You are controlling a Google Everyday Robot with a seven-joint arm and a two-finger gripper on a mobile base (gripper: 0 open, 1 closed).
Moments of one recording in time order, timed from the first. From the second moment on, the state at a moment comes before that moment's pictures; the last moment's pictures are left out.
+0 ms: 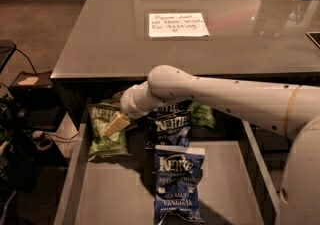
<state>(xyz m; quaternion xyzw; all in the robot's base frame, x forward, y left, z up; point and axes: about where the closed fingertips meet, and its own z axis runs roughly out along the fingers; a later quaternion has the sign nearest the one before) 0.585 0.156 0.665 -0.62 0.66 0.24 0.34</state>
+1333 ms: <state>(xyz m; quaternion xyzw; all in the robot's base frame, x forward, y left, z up) 0.556 0.173 0.650 -0.66 0.65 0.25 0.27</state>
